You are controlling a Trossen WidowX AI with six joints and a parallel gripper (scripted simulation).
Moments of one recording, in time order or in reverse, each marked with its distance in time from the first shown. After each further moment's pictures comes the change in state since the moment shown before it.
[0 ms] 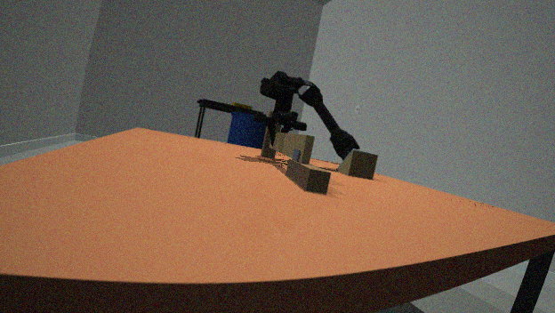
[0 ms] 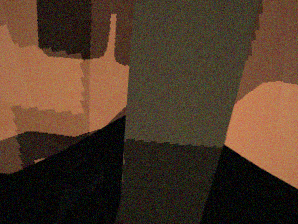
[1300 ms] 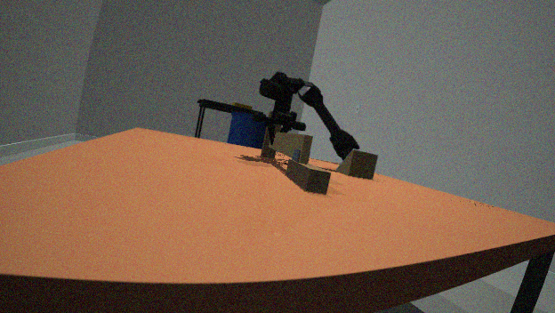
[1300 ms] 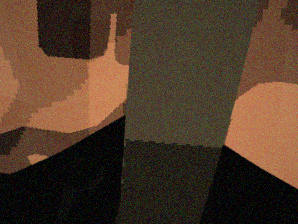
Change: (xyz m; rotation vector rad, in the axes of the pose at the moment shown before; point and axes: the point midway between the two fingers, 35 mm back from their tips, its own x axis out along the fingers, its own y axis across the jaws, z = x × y) arm 0.000 0.000 -0.012 0.000 0.000 0.000
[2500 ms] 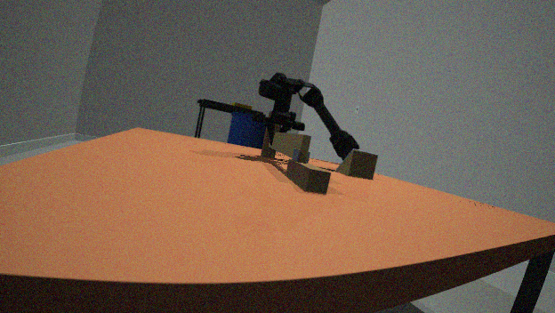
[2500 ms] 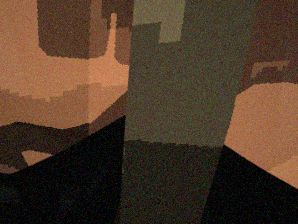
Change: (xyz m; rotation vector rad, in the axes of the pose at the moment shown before) arm 0.000 0.000 -0.011 0.000 0.001 -0.001
